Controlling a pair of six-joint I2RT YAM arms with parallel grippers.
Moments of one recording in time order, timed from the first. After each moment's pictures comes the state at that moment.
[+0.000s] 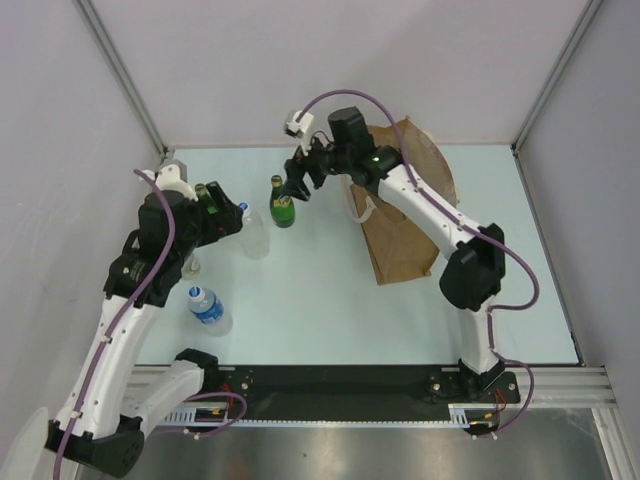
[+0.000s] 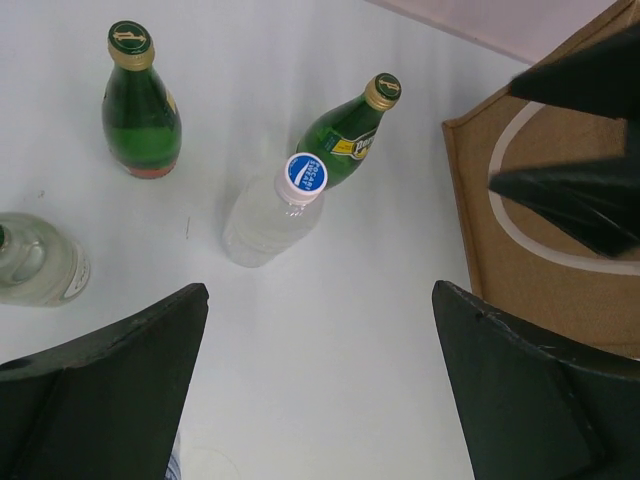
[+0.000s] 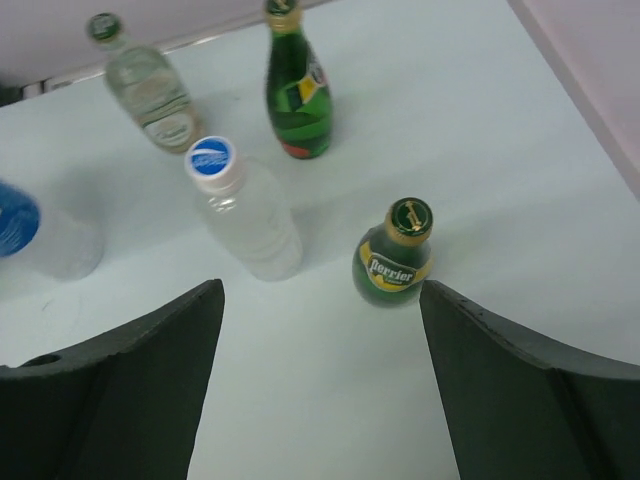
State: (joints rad) left arm -0.28 0.90 1.17 -0.72 -0.16 -0.48; right arm 0.64 1.98 2.02 -0.46 -0.63 -0.27
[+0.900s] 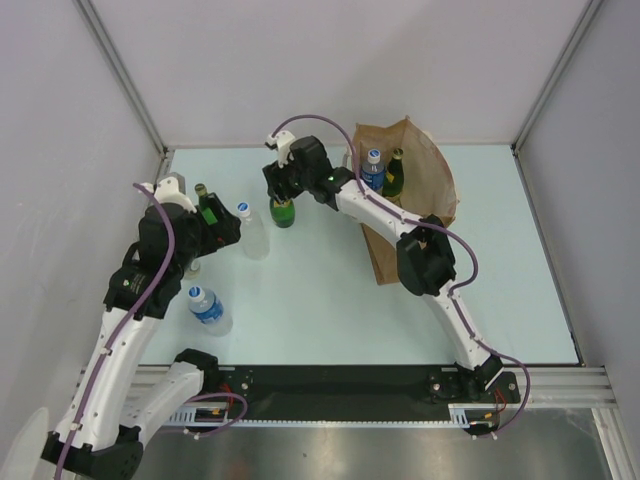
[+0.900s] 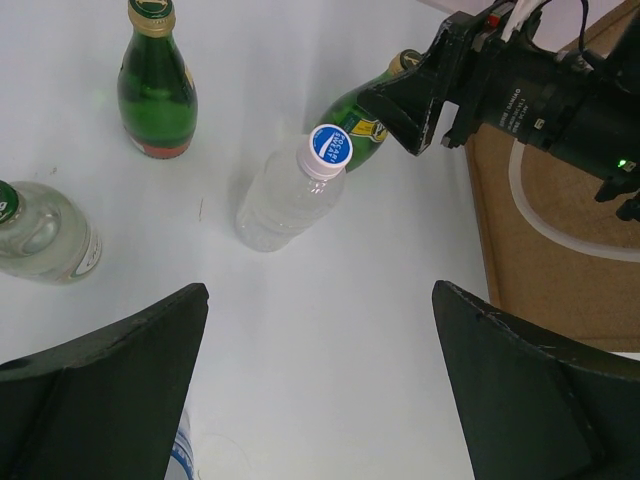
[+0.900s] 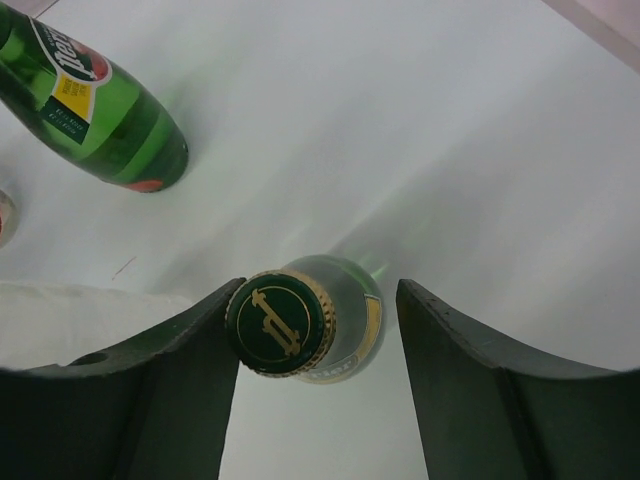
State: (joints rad) left arm -0.28 0.81 1.08 -0.72 -0.18 -0.49; right arm 0.73 2.39 2.23 -0.30 -0.15 0.02
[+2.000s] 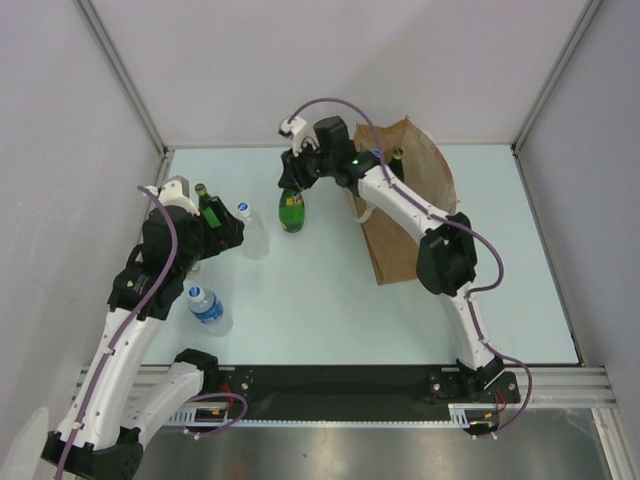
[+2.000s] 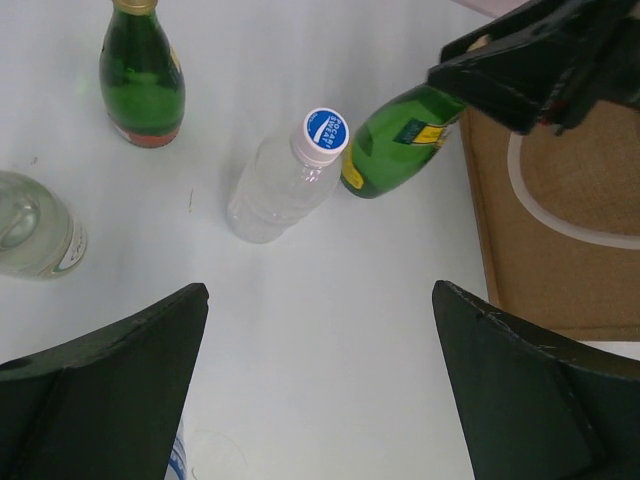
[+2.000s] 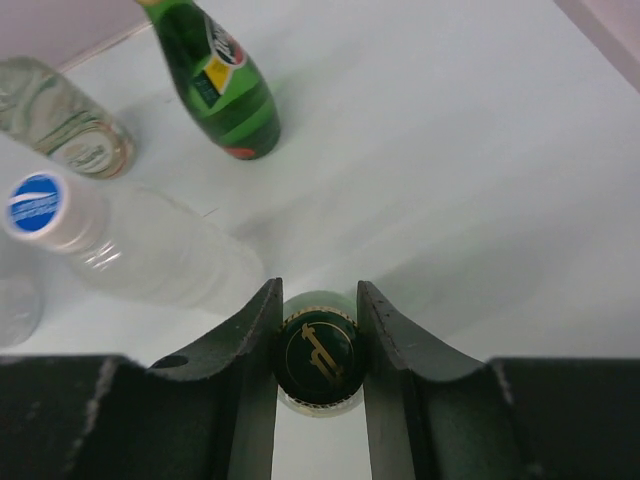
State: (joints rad) left arm -0.28 0.79 1.04 -0.71 -0.16 -0.50; right arm 0.67 2.28 2.18 -0.34 -0.43 -0.08
